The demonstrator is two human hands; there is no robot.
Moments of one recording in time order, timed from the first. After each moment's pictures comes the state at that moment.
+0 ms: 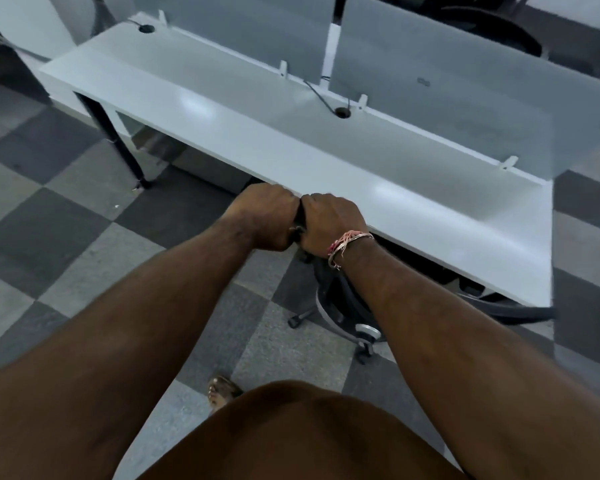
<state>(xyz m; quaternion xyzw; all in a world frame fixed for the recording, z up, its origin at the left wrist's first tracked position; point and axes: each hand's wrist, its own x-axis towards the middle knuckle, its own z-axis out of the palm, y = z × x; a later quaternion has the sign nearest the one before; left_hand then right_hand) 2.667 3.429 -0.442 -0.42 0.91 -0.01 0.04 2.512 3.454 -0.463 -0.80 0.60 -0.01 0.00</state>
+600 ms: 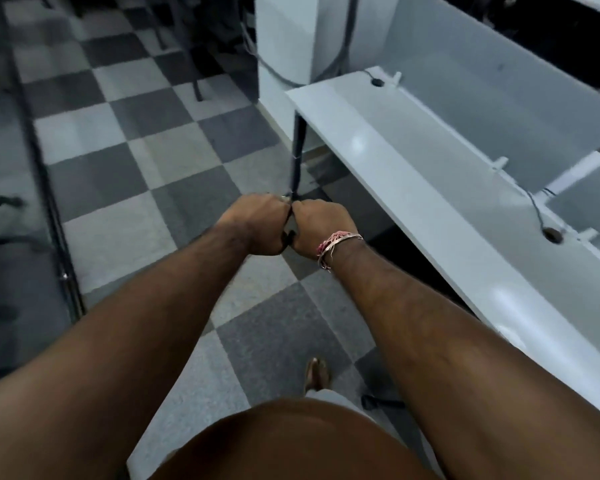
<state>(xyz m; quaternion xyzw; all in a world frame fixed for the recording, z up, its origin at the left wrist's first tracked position) 3.045 3.389 -0.423 -0.70 0.71 0.07 0.04 2.917 3.322 -0.457 -0.94 0.35 -0.01 0.00</state>
